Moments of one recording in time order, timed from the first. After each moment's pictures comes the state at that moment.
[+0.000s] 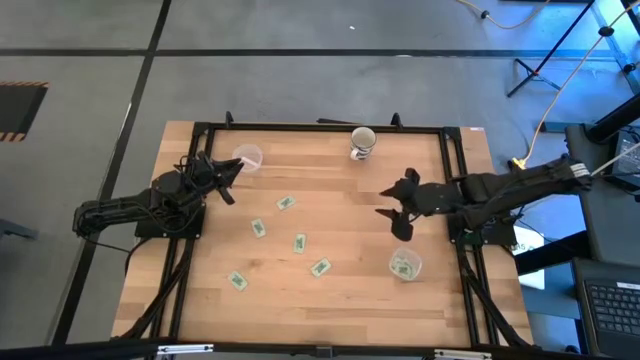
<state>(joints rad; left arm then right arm) 0.19 0.01 0.07 0.03 -0.47 -0.14 0.21 1.00 0.83 -0.50 0.37 0.33</state>
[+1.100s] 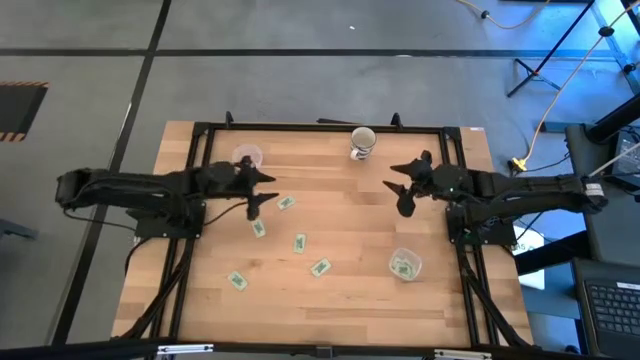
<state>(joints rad) 0.17 0.85 0.41 0.01 -0.11 -0.04 -0.04 0.76 0.56 -0.22 0.40 0.18</state>
